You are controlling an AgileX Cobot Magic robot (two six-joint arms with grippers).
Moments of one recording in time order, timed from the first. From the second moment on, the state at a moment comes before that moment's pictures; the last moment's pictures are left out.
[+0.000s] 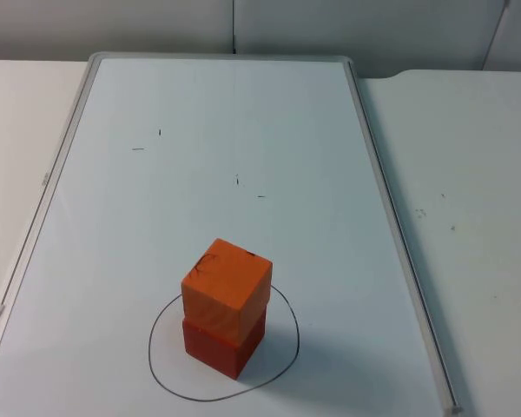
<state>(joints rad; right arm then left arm) 0.94 0.00 -0.52 -0.08 1.09 0.03 -0.79 0.00 -0.56 0.05 1.22 0.02</state>
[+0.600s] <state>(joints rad) 0.94 0.00 -0.52 -0.08 1.09 0.03 -0.79 0.00 -0.56 0.05 1.22 0.02</state>
